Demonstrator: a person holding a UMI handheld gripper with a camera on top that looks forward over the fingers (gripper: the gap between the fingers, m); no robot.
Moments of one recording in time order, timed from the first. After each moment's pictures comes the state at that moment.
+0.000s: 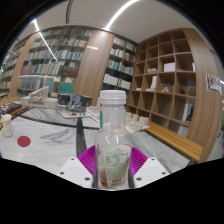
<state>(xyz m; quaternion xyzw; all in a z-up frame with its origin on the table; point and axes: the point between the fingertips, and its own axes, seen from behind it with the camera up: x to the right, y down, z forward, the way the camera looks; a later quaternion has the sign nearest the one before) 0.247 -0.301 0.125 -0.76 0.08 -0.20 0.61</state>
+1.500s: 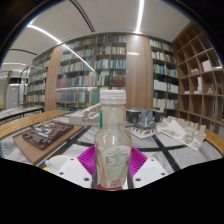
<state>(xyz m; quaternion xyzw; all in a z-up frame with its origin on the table) -0.125 -0.133 0.165 -0.76 -0.06 0.01 0.65</state>
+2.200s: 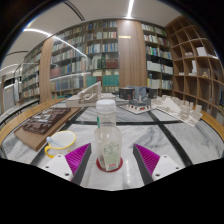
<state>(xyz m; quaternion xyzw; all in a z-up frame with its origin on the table) -0.107 -0.198 0.093 -0.82 -0.01 0.02 0.57</state>
